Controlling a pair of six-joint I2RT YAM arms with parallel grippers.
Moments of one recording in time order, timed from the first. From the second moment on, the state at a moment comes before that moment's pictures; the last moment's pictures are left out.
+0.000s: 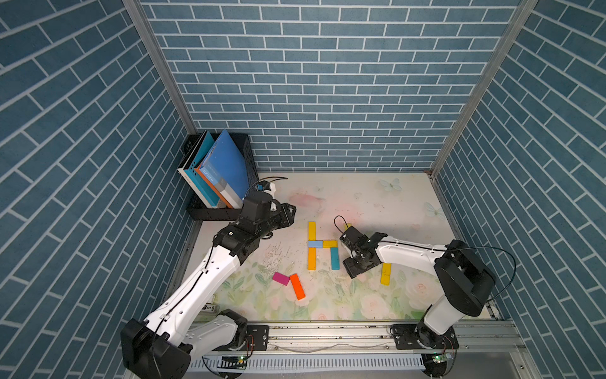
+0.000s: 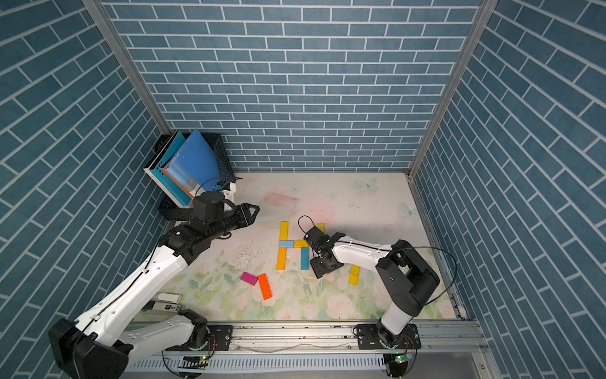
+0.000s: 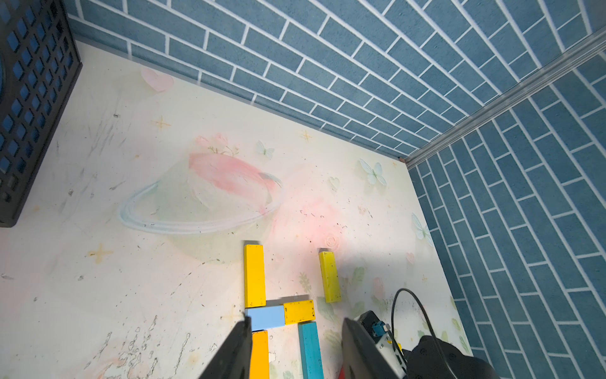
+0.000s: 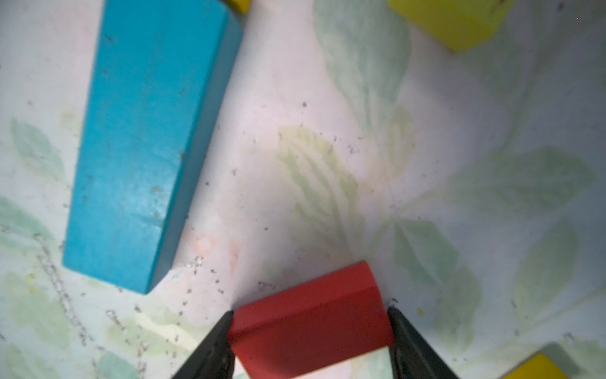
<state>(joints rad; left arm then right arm) -0.46 1.11 1.04 -0.44 0.04 -0.62 0.83 1.65 0.93 -0.67 0.06 0.29</state>
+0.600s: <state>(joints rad) -0.42 1.19 1.03 -0.51 0.03 -0.64 0.66 1.68 0.97 -0.57 0.01 0.56</state>
